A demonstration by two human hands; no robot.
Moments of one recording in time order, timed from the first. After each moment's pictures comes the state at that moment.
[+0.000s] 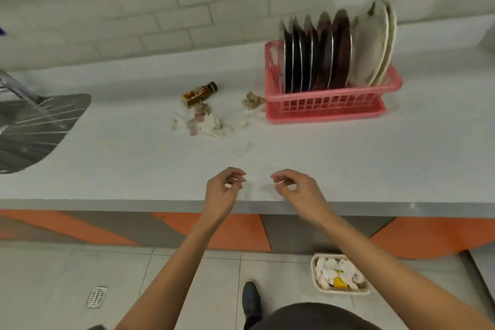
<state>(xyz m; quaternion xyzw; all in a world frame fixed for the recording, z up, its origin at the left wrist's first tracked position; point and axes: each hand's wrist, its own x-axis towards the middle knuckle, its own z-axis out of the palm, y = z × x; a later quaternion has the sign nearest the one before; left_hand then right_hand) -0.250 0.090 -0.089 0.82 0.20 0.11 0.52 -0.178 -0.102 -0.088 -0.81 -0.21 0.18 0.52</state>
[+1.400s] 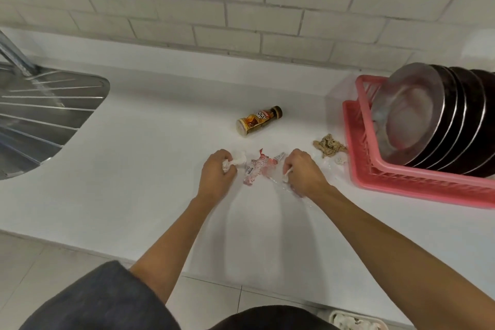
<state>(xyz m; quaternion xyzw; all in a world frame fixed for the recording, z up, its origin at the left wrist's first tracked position) -0.114 0.394 -0.152 0.87 0.24 0.19 0.39 0.004 0.194 -0.108 -0.93 -0.32 0.12 0.15</state>
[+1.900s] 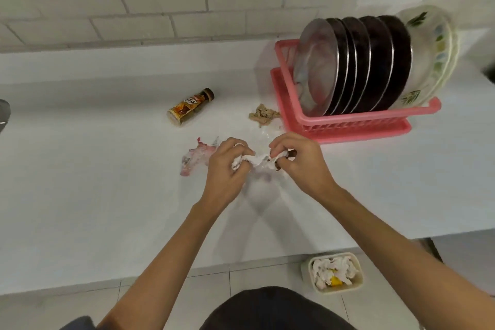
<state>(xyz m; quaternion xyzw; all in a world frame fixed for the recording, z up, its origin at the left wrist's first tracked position) -0.115 0.244 -0.071 0.85 -0.01 0.20 0.49 -0.060 0.073 -0.045 -0.84 -0.21 0.01 0.49</state>
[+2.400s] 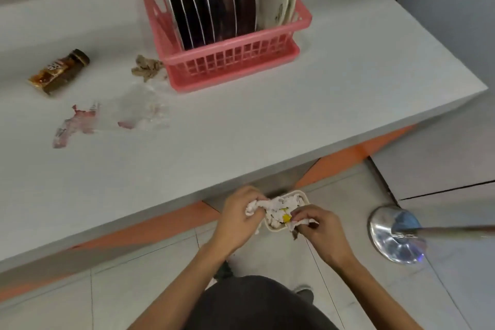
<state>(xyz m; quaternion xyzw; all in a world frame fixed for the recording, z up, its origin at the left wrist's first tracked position) -0.237 -0.014 -0.168 0.85 -0.07 -0.07 0.52 -0.269 -0.225 -0.181 -0.84 0.09 0.13 0.53</state>
